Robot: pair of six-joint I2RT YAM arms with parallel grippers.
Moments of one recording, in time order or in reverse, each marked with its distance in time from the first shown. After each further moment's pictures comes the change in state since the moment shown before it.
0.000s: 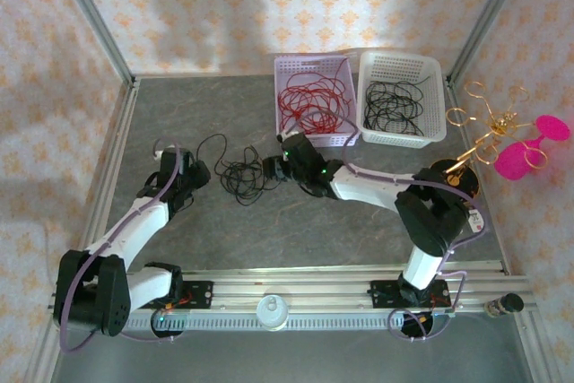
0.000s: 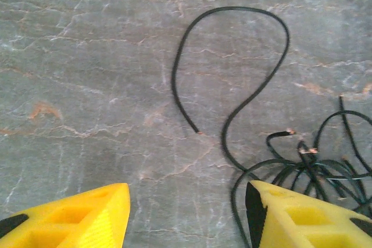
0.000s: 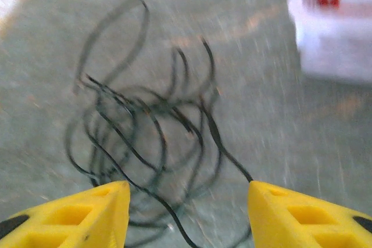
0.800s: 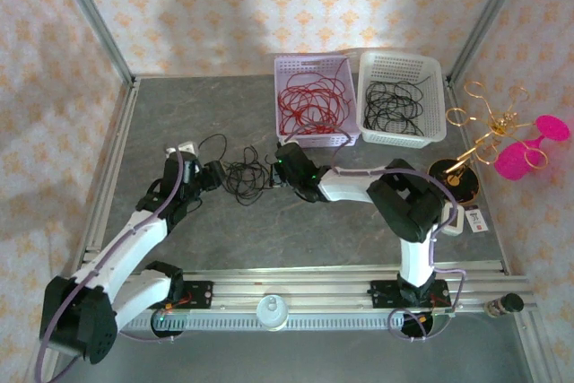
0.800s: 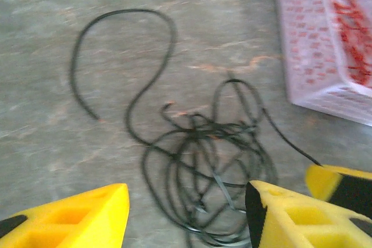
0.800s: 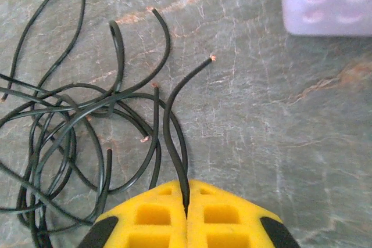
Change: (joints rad) left arm -0.161 -0.178 -0.012 0.003 0.071 0.034; right arm 0.002 0.132 0.017 0.098 0.072 0.042
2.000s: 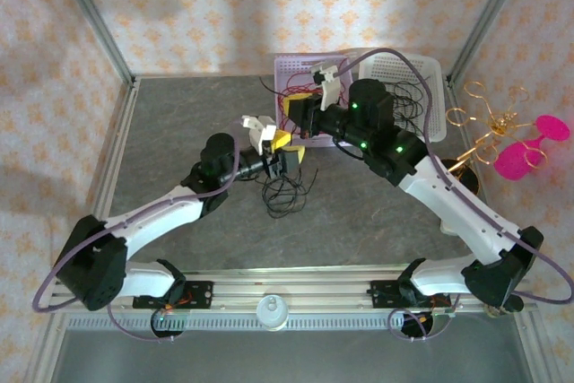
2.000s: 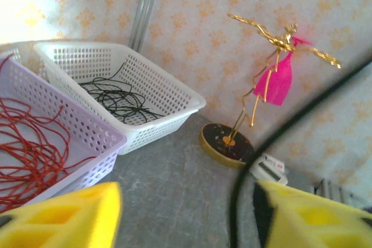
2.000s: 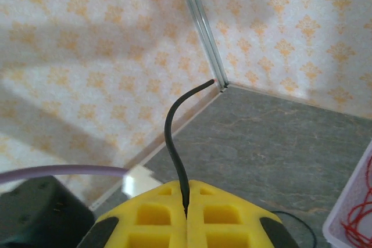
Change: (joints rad) left arm -0.336 0.362 0.208 0.744 0.461 0.260; right arm -0.107 -0.582 0.337 -0.352 -0.328 -0.247
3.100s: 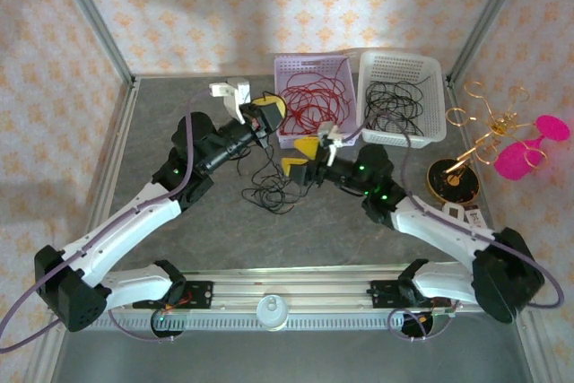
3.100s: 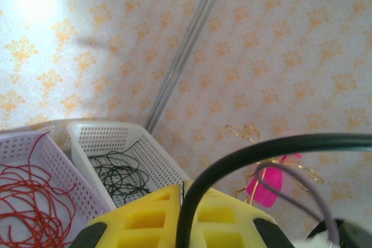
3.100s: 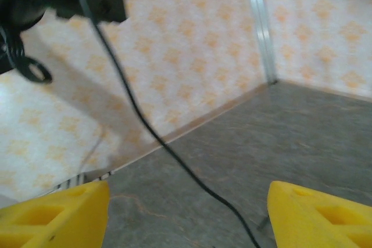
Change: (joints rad) left arm -0.033 -0.169 0.298 -0.280 -0.243 -0.173; right arm -0.019 -0.079 -0.737 0.843 -0.257 -0.034
